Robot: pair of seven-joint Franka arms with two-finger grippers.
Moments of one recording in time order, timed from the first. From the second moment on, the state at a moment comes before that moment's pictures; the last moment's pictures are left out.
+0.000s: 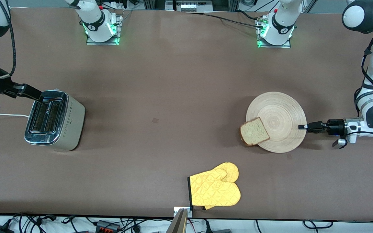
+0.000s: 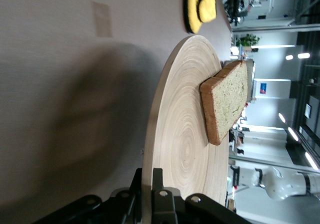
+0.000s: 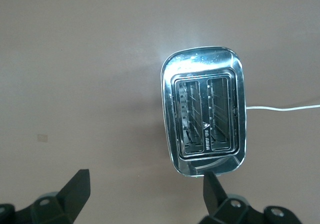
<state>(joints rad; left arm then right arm) 0.52 0.93 -0.11 -1.47 -0.85 1.55 0.89 0.01 0.15 0.00 -1.52 0.00 1.65 0.17</state>
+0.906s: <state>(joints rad) 0.37 0.94 -0.22 -1.46 -0.96 1.55 1.00 0.01 0.15 0.00 -1.52 0.00 1.65 0.17</state>
